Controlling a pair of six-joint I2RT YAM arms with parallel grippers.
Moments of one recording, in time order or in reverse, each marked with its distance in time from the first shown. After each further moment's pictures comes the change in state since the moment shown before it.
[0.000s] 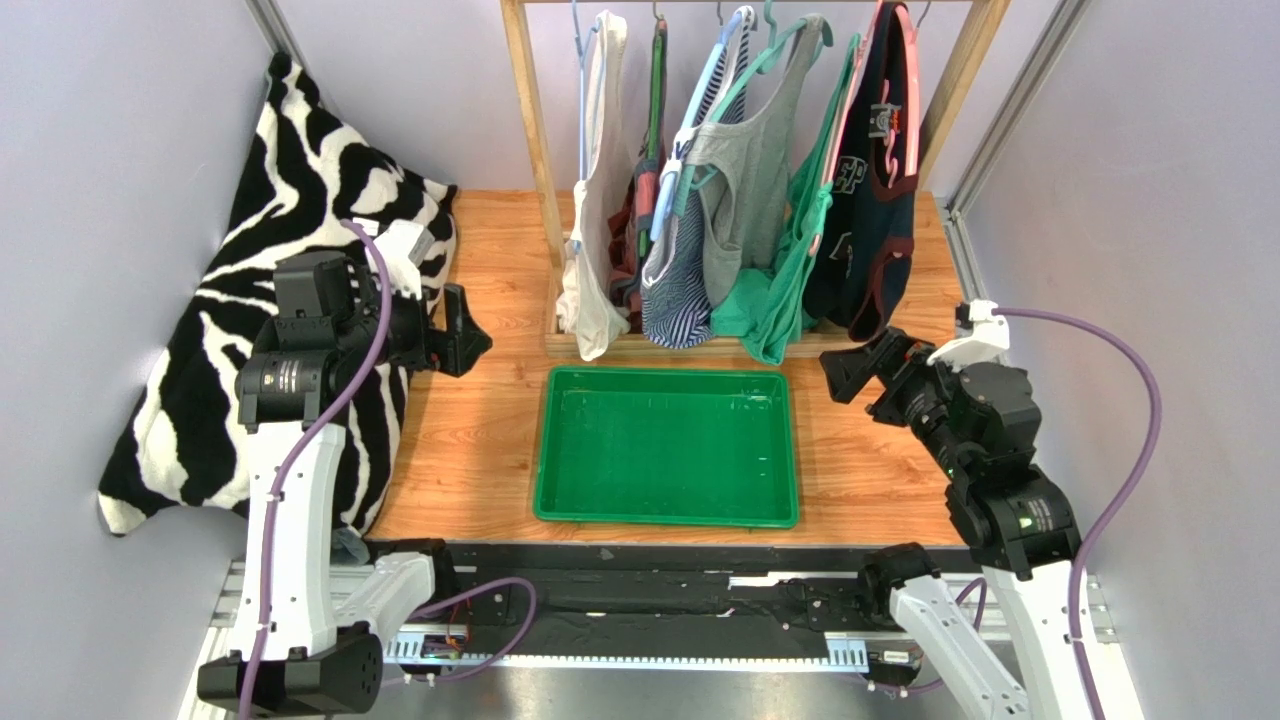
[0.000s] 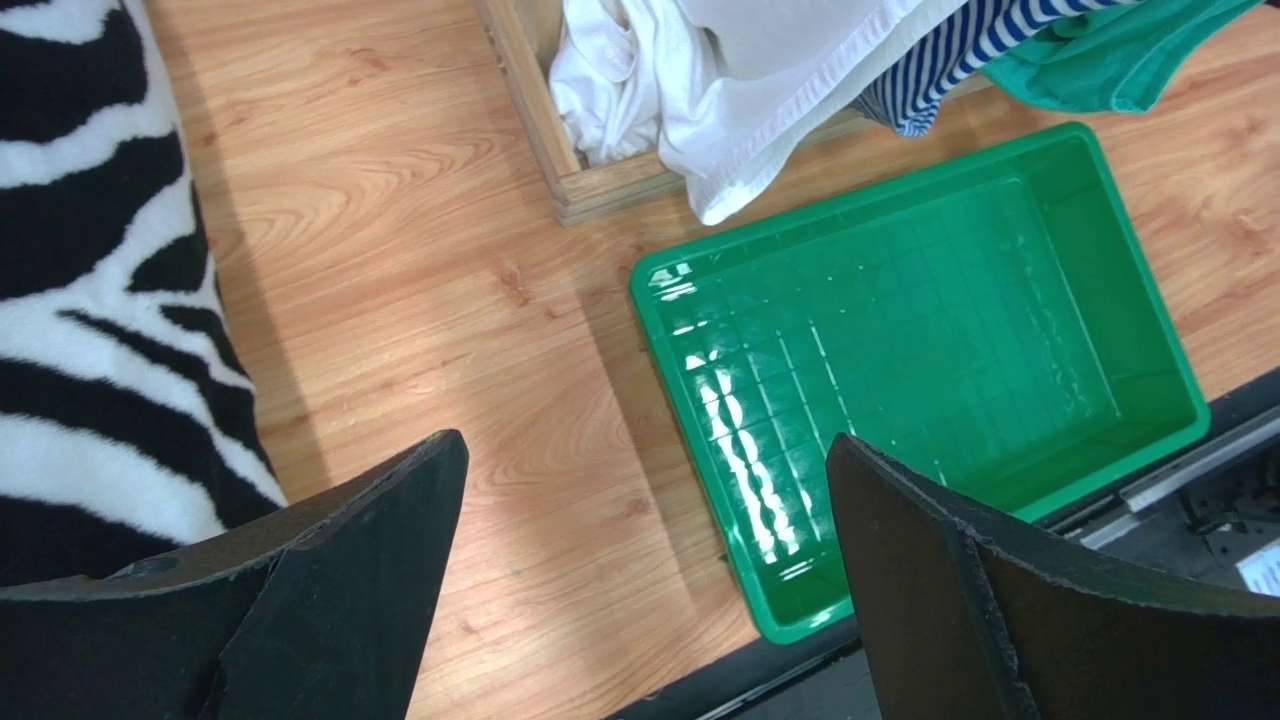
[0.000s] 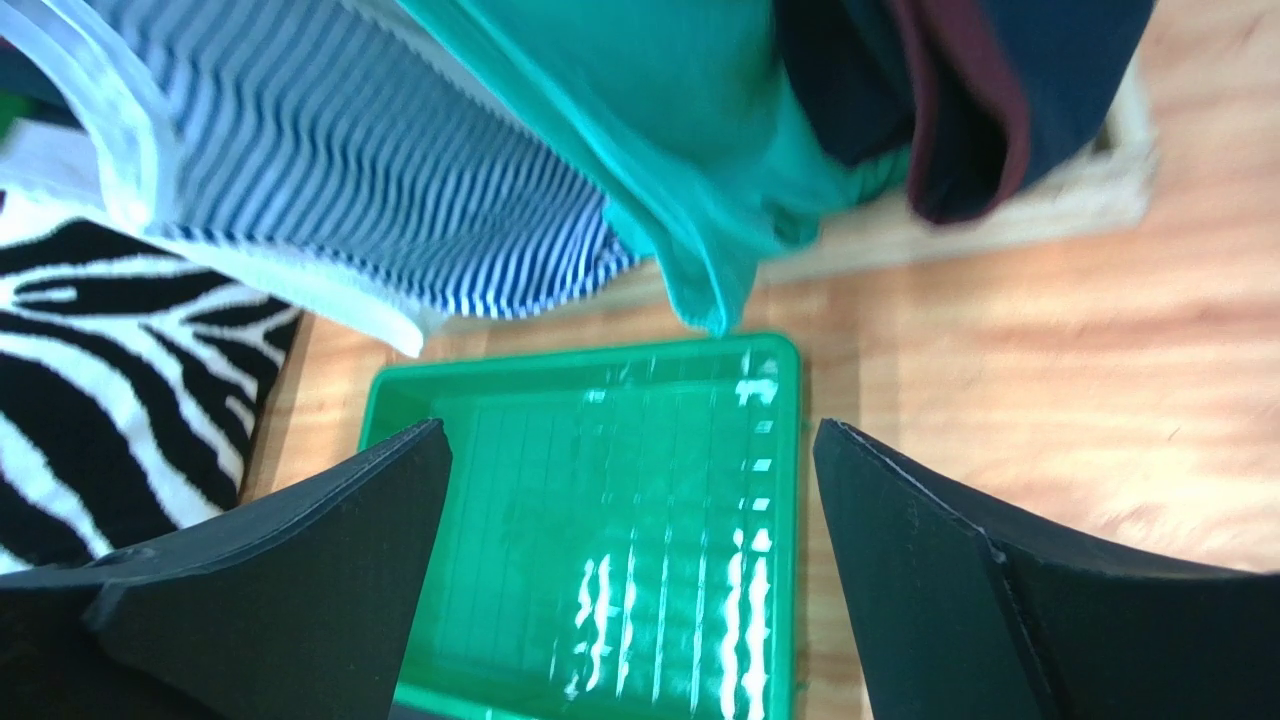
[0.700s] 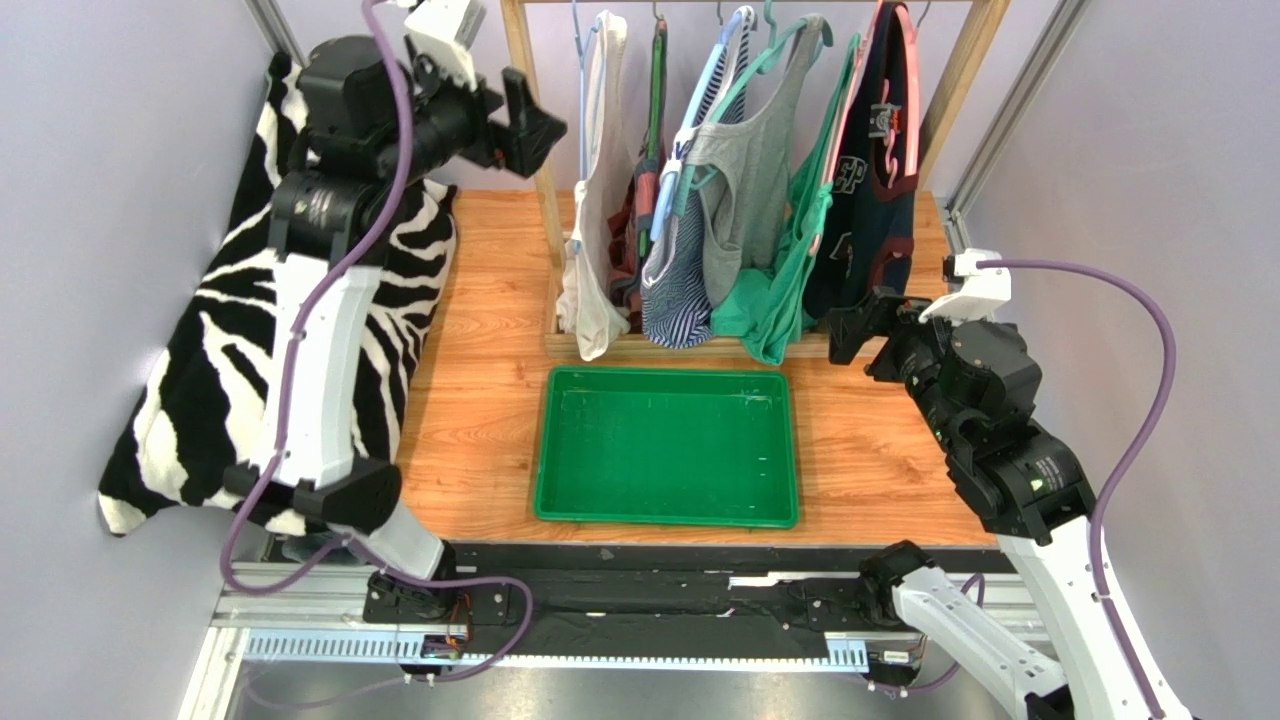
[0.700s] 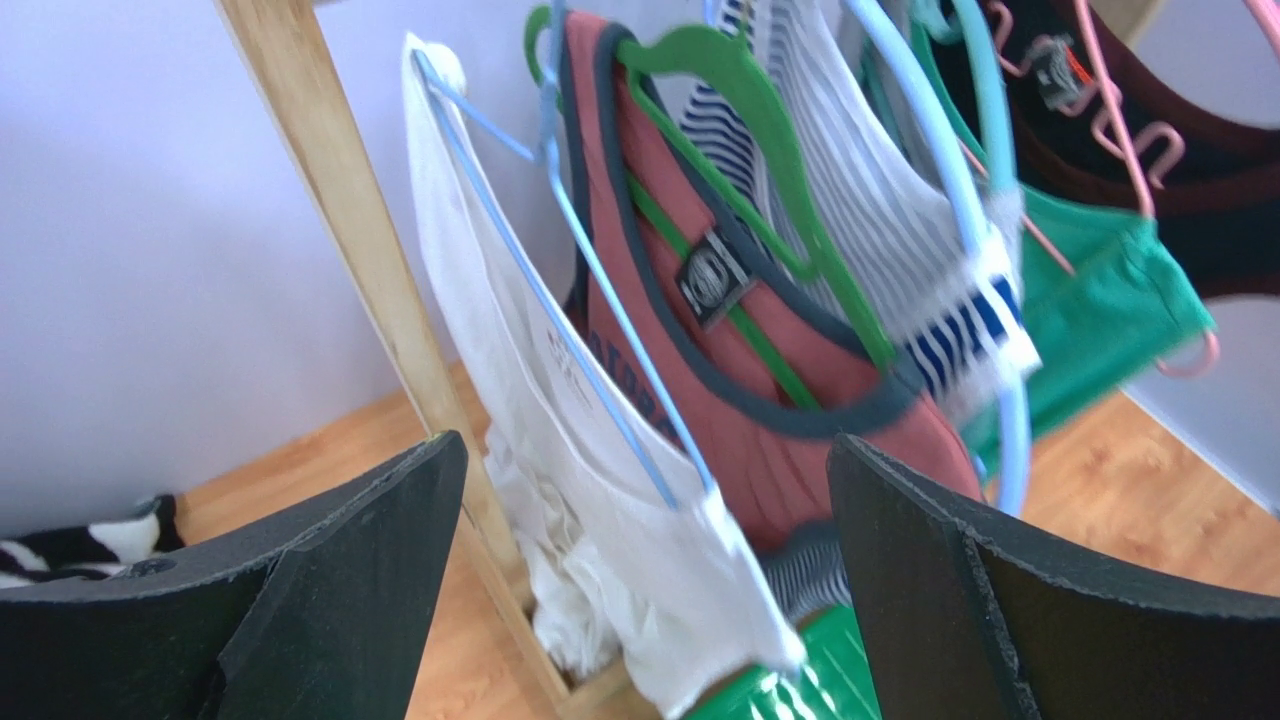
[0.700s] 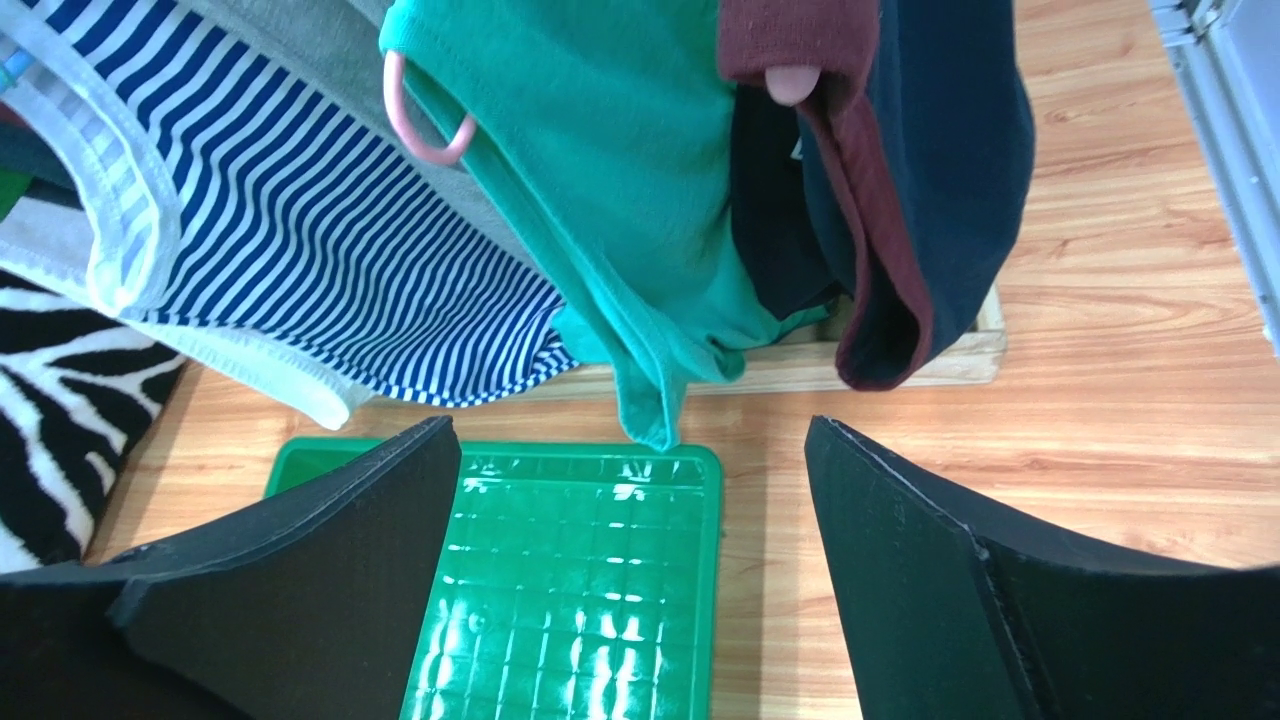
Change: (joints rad) left arm -0.320 0.581 0.923 0.173 -0.114 -0.114; right arm 0.188 0.159 0.207 0.030 0.282 -0.184
